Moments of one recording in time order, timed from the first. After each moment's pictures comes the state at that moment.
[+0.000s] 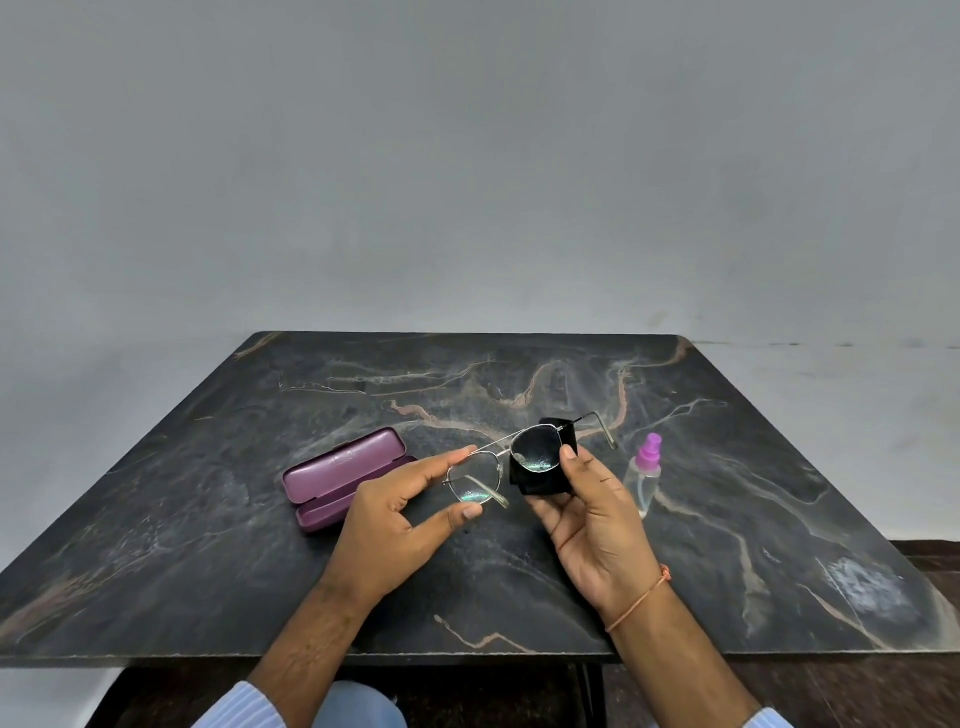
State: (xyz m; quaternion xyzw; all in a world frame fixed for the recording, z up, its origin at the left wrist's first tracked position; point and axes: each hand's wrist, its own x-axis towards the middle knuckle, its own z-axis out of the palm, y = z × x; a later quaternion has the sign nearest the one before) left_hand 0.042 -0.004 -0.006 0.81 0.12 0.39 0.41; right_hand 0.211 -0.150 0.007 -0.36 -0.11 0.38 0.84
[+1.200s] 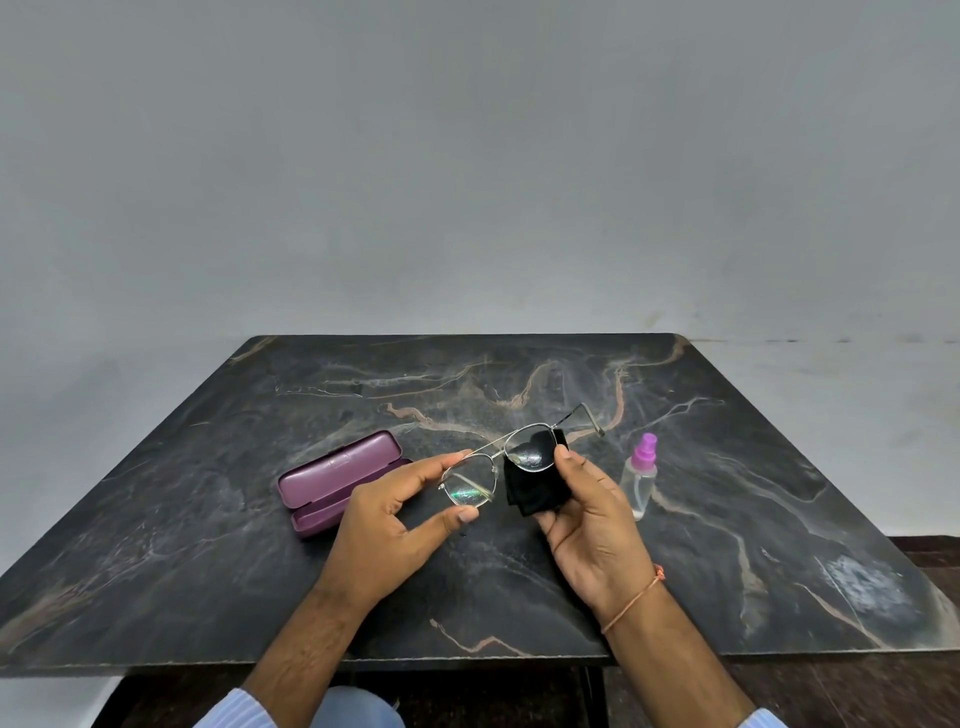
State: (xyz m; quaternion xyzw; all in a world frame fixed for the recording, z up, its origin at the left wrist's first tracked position) left_hand 0.045 0.000 -0.010 0.82 0.11 0.41 0.40; right_hand 0.210 -0.151 0.010 -0.35 -0.12 0.39 0.84
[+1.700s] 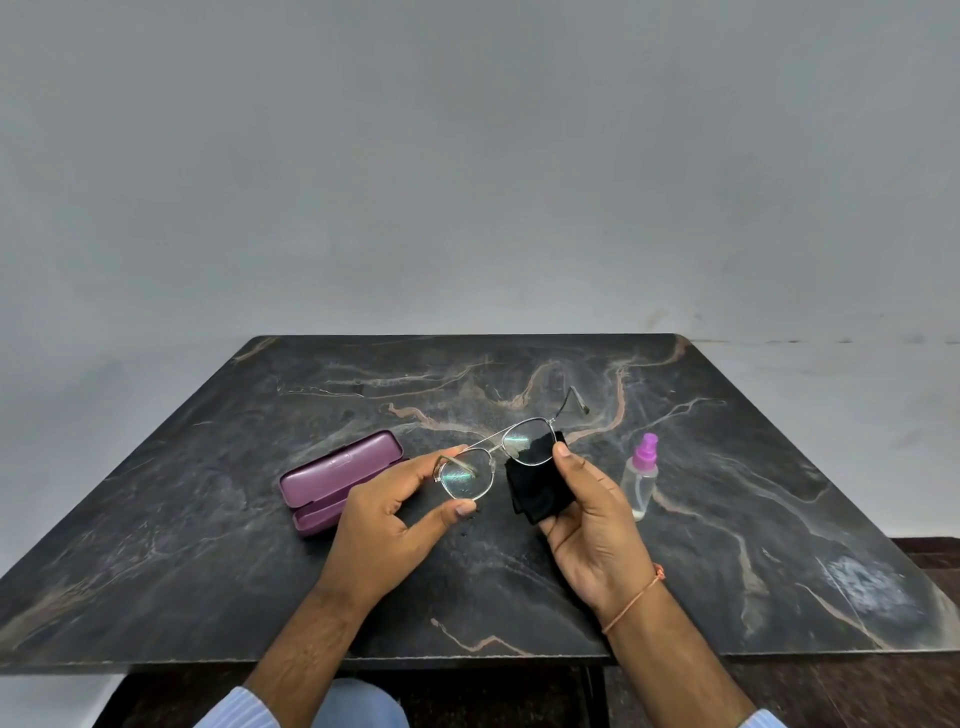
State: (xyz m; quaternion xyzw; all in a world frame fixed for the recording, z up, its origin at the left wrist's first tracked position) left_hand 0.046 0.002 -0.012 0.82 0.11 0.43 0.37; right_hand 0.207 -0.149 0.012 -0.37 -0.11 0.38 0.84
